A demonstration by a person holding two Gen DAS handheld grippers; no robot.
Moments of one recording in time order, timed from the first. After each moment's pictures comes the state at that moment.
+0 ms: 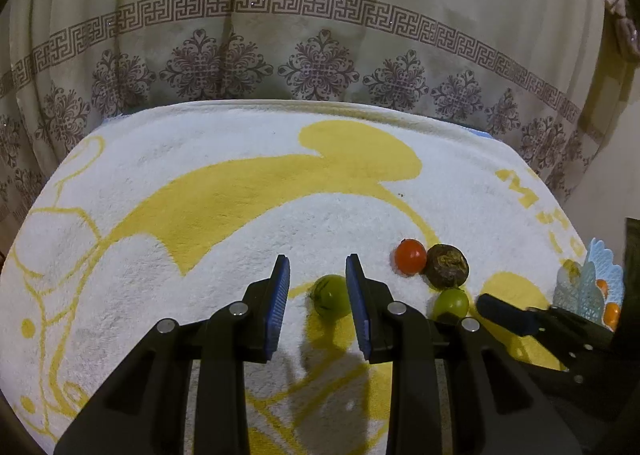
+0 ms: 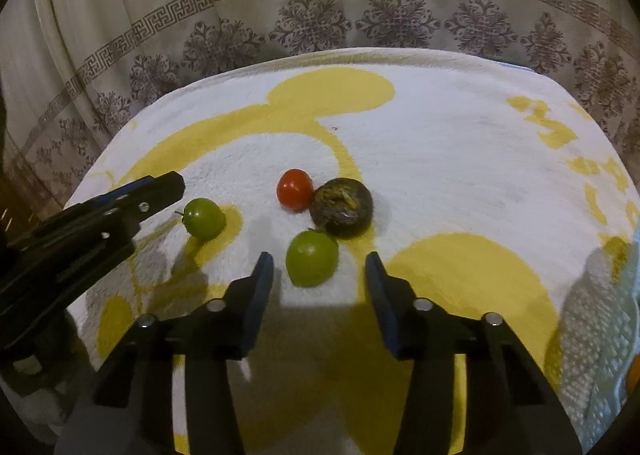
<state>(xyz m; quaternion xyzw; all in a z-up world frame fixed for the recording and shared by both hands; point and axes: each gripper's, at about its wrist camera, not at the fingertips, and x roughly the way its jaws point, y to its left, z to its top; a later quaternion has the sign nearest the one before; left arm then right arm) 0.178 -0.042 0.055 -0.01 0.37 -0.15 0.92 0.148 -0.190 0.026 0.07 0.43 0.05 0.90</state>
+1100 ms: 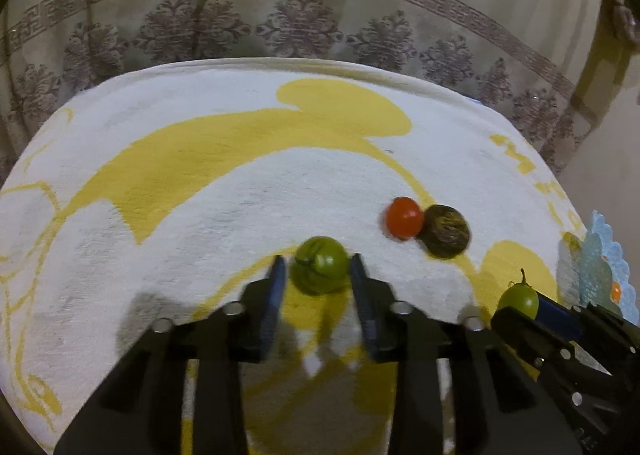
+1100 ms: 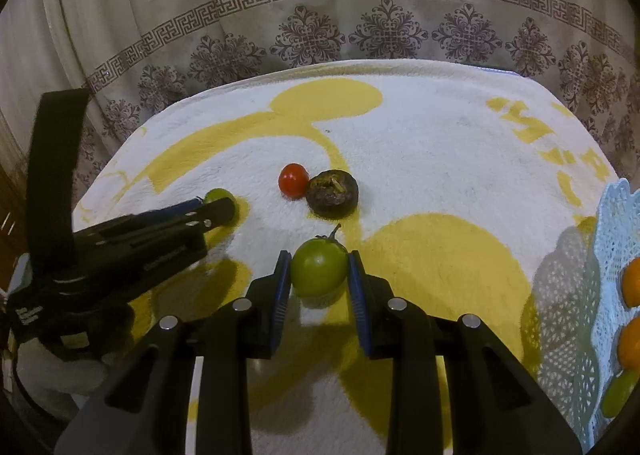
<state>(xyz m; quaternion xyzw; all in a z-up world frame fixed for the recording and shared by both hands) 0.184 -0.053 0.027 -0.01 0.41 -0.19 0.89 0.104 -0.199 0.047 0.08 0.40 0.04 0.91</state>
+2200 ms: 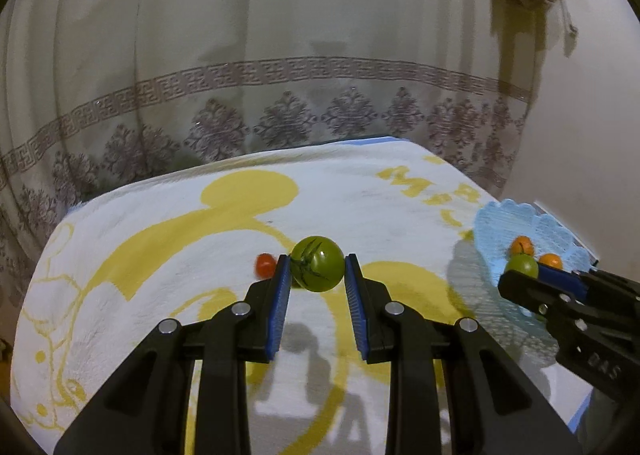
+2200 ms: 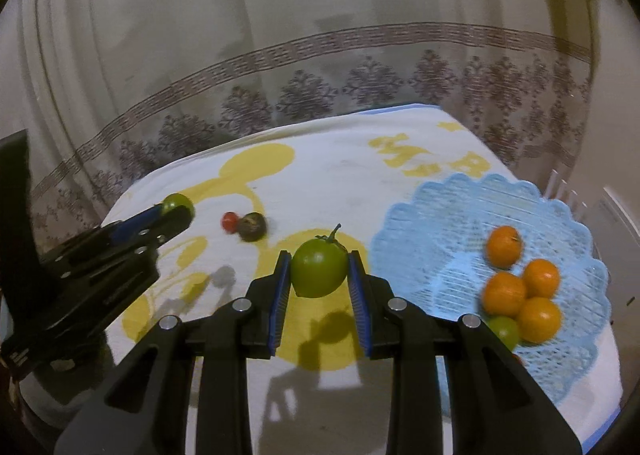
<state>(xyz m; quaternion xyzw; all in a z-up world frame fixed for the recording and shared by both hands) 0.077 -0.131 0.109 0.08 0.28 -0.25 0.92 -0.005 -0.288 0.108 0.13 0.33 -0.05 0.93</state>
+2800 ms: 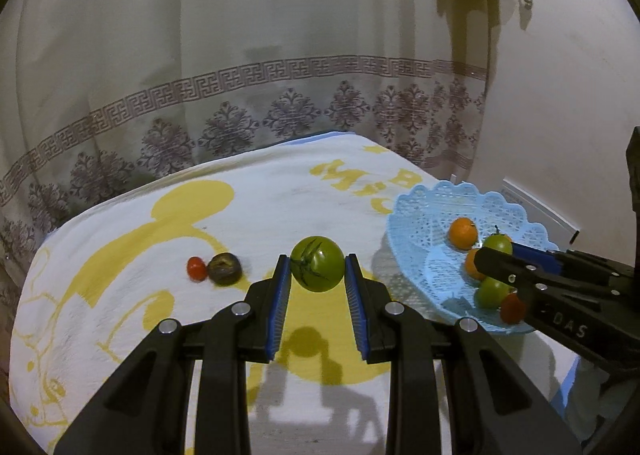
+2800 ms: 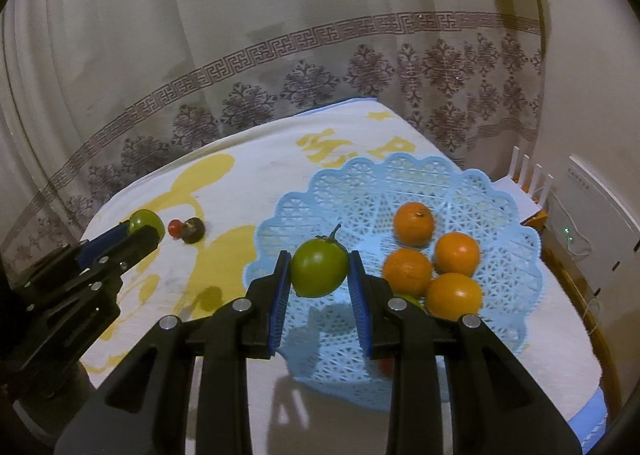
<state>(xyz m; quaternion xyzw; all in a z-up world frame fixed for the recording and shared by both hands) 0.032 -0.191 0.111 0.12 0.27 -0.30 0.91 -0.044 -0.347 0.099 0.16 0.32 -0.10 0.93</state>
